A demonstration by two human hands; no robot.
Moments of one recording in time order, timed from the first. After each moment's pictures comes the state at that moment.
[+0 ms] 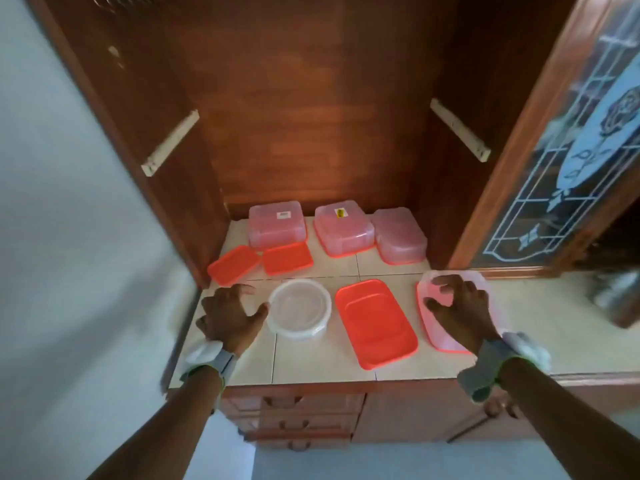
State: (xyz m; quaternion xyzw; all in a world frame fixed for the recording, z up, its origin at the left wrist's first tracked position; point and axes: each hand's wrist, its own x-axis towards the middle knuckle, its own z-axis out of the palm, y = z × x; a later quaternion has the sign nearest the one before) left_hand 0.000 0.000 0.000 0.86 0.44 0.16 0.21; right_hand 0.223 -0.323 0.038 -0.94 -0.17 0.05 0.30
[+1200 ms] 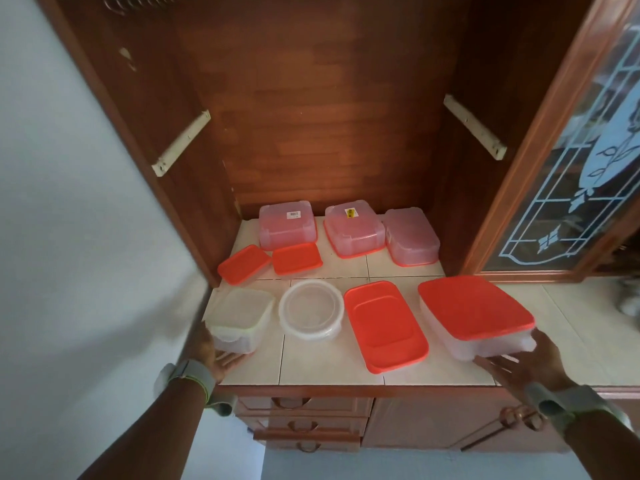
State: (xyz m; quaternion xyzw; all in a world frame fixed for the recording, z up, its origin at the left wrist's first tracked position) left_hand -0.044 -0.002 0.010 0.31 0.53 0.23 0.76; right_hand 0.226 -0.398 0.018 -0.51 0.24 0.31 0.76
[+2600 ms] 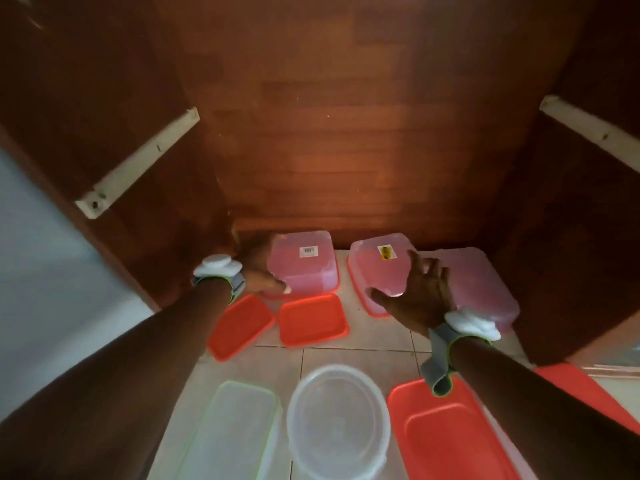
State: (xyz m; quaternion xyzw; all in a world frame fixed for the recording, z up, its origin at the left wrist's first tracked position) left_hand 0.192 0.212 0.020 0.95 0.23 0.03 0.20; right_hand 0.326 -0.072 0.011 -0.95 -0.24 0.00 0.20
